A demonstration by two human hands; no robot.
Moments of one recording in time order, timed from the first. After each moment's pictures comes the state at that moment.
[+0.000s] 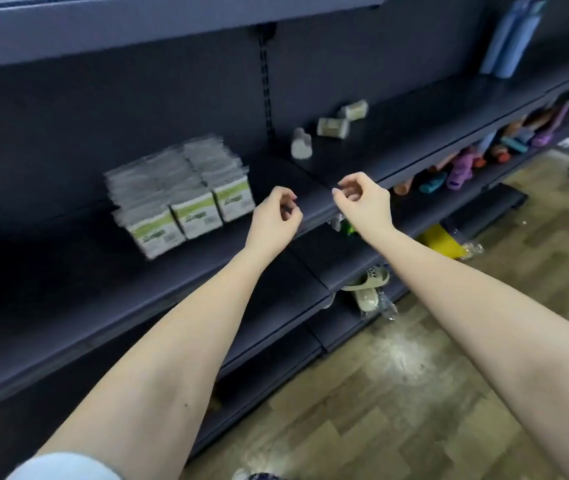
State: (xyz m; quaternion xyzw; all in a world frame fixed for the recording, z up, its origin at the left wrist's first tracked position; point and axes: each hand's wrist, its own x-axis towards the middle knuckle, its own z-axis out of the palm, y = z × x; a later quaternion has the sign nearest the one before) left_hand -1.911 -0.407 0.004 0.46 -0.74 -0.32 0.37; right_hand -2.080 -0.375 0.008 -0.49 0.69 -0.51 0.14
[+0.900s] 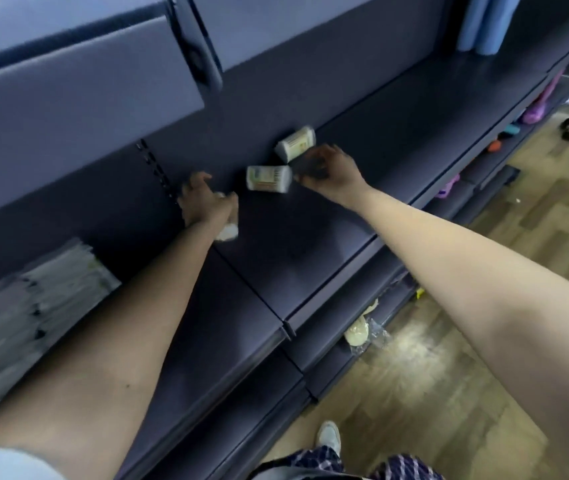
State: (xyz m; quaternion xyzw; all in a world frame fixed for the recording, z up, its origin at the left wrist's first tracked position) left_hand -2.086 -0.694 0.011 0.66 -0.66 -0.22 0.27; right_hand -2.294 -0.615 0.029 -0.61 0.72 -0.31 0.12
